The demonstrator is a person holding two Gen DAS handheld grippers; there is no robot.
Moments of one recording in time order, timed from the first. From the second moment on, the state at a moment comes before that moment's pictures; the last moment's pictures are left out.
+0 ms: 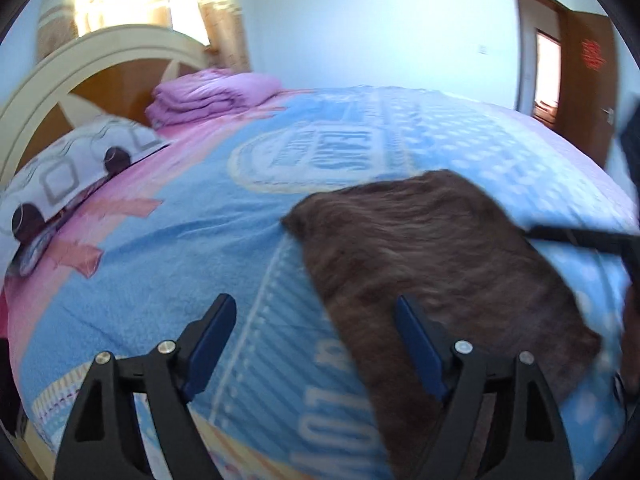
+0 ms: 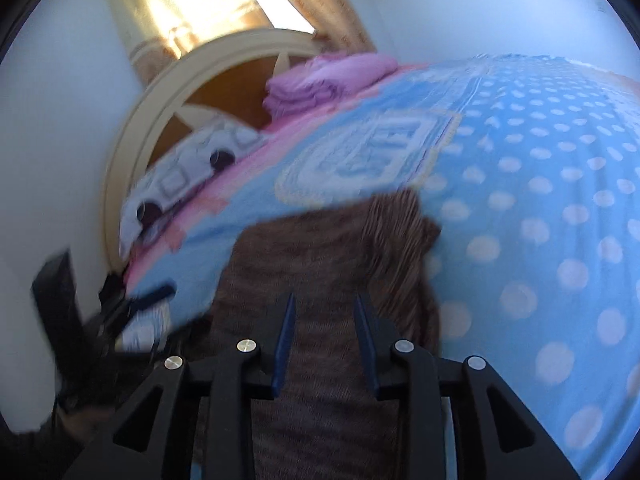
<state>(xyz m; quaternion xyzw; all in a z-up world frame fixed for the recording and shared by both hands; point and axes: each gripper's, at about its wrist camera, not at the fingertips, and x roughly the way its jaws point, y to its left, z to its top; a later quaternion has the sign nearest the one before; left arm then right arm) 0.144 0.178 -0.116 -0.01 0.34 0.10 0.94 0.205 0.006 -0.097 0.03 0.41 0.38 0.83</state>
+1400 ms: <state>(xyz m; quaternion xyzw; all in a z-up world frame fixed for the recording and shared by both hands) 0.036 0.132 -0.033 0.00 0.27 0.07 0.96 0.061 -0.053 -0.017 -0.01 0.27 0.26 0.93</state>
